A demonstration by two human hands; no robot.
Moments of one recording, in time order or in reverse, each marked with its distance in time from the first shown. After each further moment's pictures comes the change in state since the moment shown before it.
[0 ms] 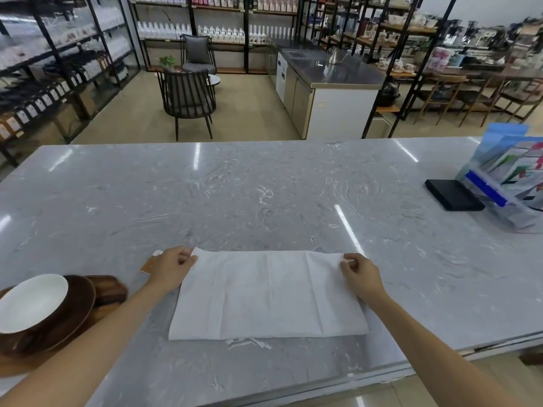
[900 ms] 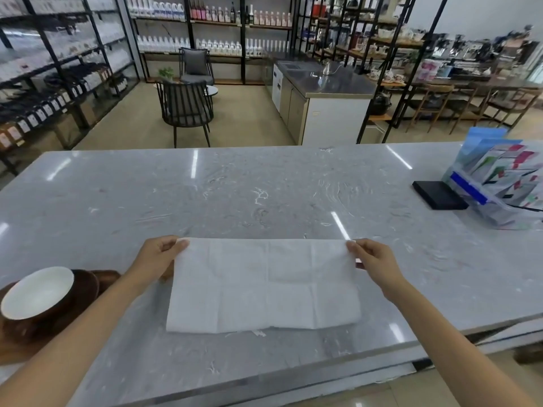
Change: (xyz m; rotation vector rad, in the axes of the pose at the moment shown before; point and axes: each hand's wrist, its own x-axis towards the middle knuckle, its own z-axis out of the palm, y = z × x) left_hand -0.029 0.014 -0.047 -0.490 -0.119 0.031; right_hand -0.039 -0.035 -0.070 0.438 -0.097 -0.100
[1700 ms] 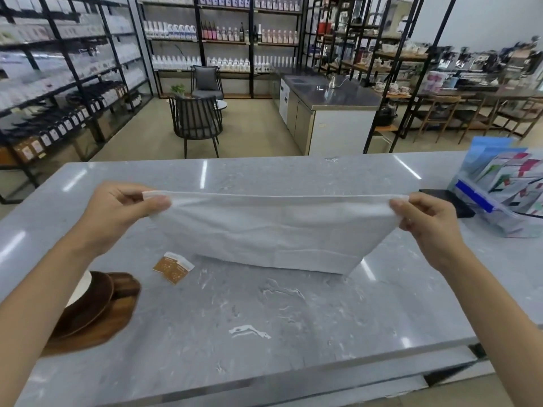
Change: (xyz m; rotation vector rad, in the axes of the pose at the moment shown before) left_hand -0.061 0.151 -0.068 -0.013 -0.036 0.544; right_hand -0.030 -0.130 -0.059 0.155 0.046 -0.396
